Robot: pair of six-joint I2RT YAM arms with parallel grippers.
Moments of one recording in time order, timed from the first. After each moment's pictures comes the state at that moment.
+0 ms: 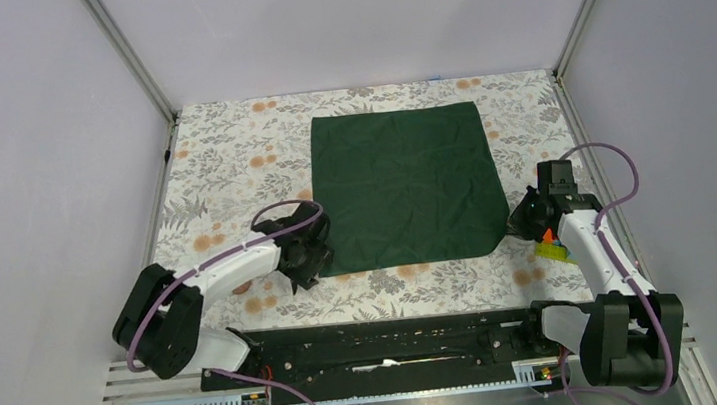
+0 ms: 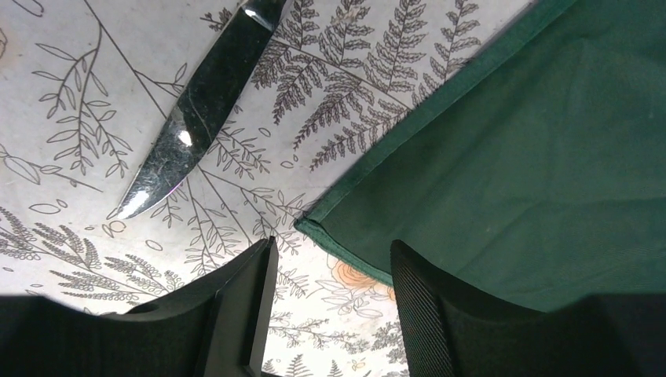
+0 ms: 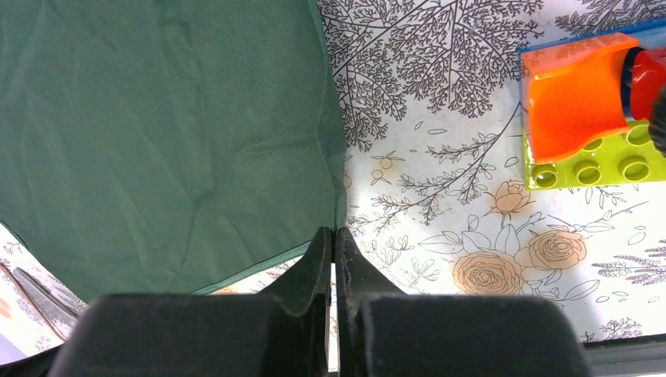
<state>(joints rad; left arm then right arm) -0.65 1.37 0.73 -0.66 -0.16 -1.52 -0.10 1.10 0.67 -0.67 -0.11 0.63</state>
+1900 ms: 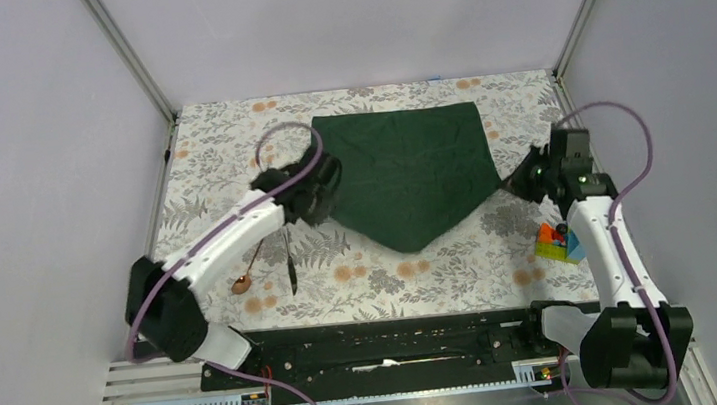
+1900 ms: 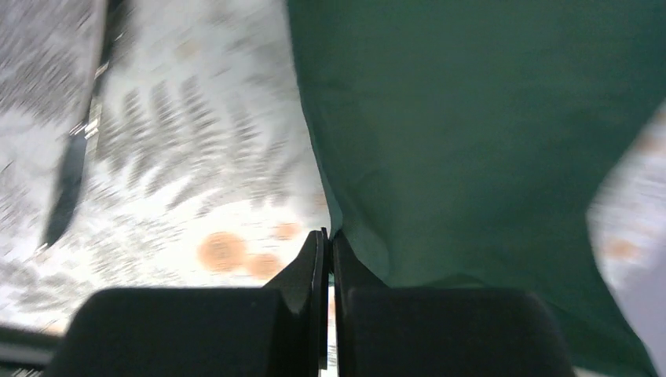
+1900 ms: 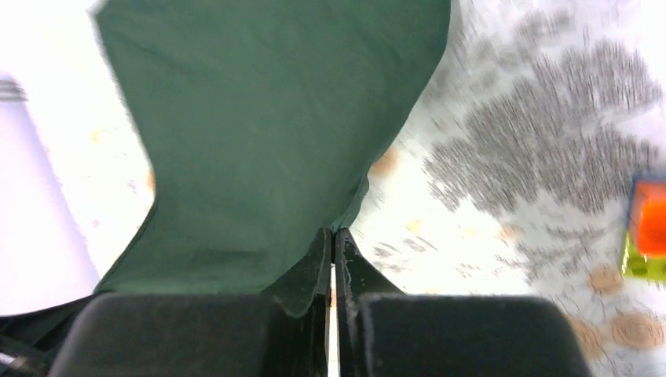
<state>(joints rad) -0.67 1.52 1.17 -0.88 -0.32 -1.35 -0.10 1.09 0.82 -0.61 -0.26 0.61</state>
